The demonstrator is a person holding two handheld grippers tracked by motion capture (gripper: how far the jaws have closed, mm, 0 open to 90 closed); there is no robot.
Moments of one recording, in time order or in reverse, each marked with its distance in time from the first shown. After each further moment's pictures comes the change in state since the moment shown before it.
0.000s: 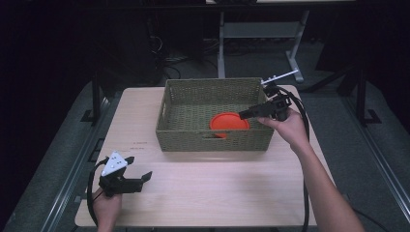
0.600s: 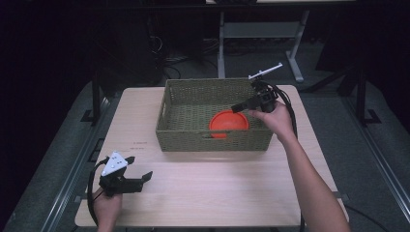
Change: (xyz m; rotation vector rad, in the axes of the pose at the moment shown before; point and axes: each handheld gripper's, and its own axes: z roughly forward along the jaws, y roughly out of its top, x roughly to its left) left arm 0.000 0.001 0.000 -0.001 -0.006 0.002; right arm -0.014 0.027 0.036 0.053 -0.068 0.029
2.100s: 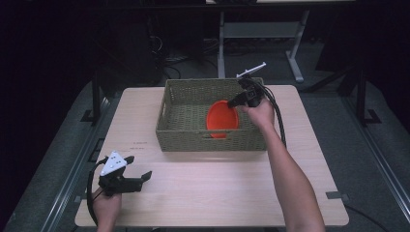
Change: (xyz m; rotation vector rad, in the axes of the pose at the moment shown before) left arm 0.002 0.000 0.000 -0.009 0.000 -0.001; right arm -0.018 0.026 0.053 0.034 -0.108 0.045
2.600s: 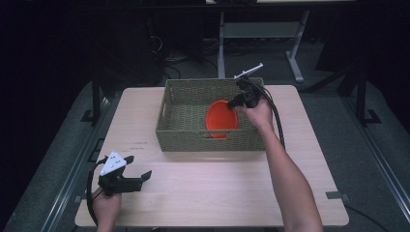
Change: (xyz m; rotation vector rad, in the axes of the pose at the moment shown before) left arm 0.001 0.000 0.000 -0.001 0.002 -0.008; right arm 0.002 0.001 0.007 0.013 -0.016 -0.012
